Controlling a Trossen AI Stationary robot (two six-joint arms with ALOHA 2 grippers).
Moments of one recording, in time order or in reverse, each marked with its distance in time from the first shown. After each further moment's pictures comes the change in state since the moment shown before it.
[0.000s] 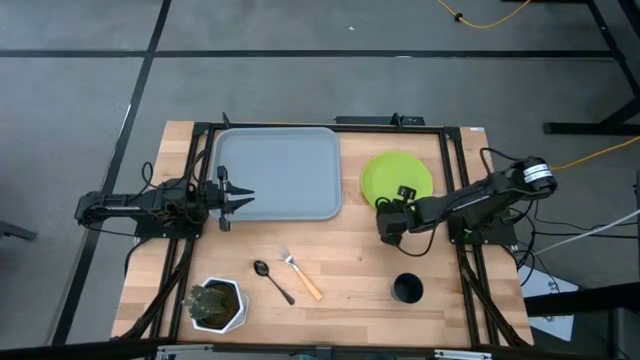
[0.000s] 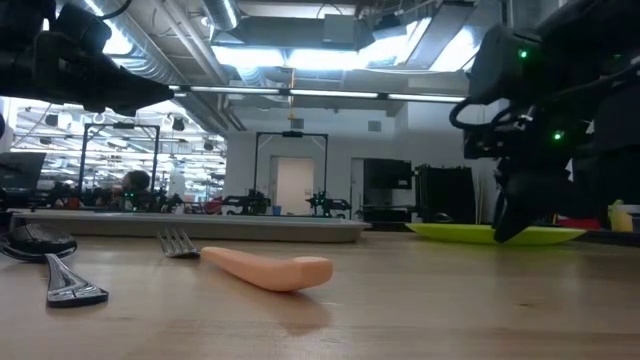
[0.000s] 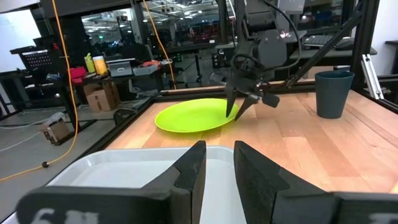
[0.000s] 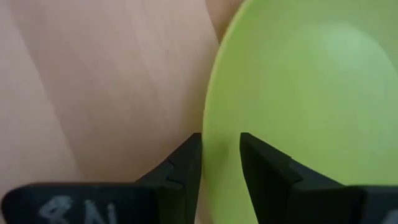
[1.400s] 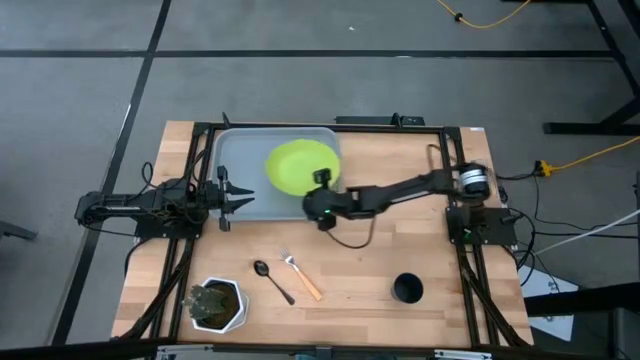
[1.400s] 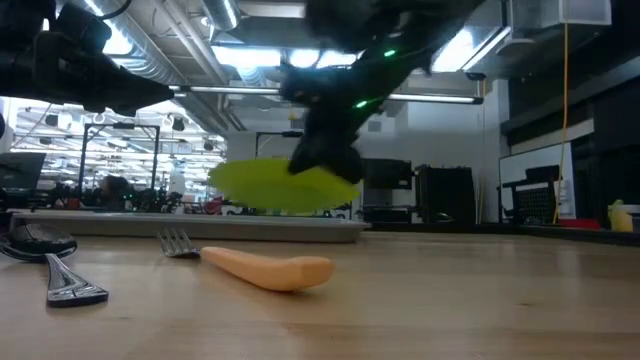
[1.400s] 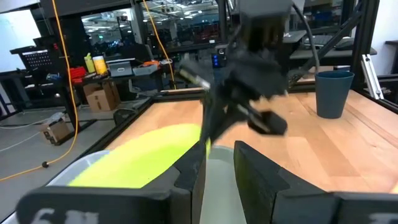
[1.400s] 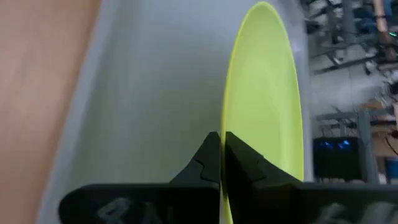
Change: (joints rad) left arm 0.000 0.000 0.000 0.000 0.000 0.000; right arm -0.133 0.522 0.715 0.409 0.007 -0.999
